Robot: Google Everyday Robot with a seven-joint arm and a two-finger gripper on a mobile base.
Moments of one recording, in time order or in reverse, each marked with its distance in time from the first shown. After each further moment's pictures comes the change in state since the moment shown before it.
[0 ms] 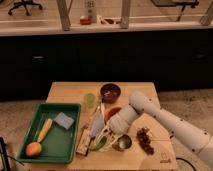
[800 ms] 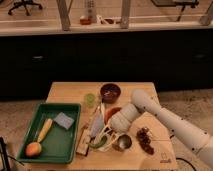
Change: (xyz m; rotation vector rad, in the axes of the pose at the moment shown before) arm -0.004 -0.004 -0.012 0.019 -0.052 0.030
